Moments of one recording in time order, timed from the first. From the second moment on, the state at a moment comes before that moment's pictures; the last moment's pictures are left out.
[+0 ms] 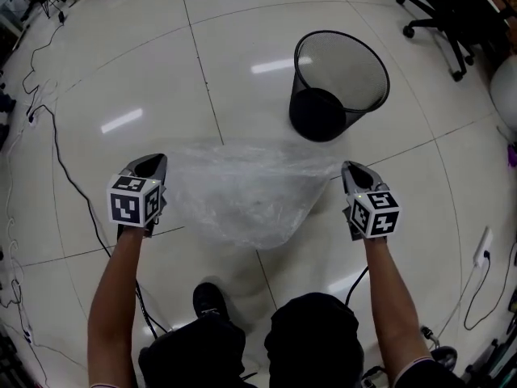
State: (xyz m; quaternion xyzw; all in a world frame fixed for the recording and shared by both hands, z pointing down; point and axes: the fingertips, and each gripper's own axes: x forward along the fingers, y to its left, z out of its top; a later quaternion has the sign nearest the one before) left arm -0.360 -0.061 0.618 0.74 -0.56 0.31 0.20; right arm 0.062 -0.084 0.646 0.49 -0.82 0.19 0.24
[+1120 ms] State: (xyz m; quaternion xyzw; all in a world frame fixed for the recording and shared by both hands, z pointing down) left arm -0.222 -0.078 0.503 0.81 -0.48 0.32 0.13; right arm 0.197 -0.073 0.540 0.56 -0.79 0.15 0.18
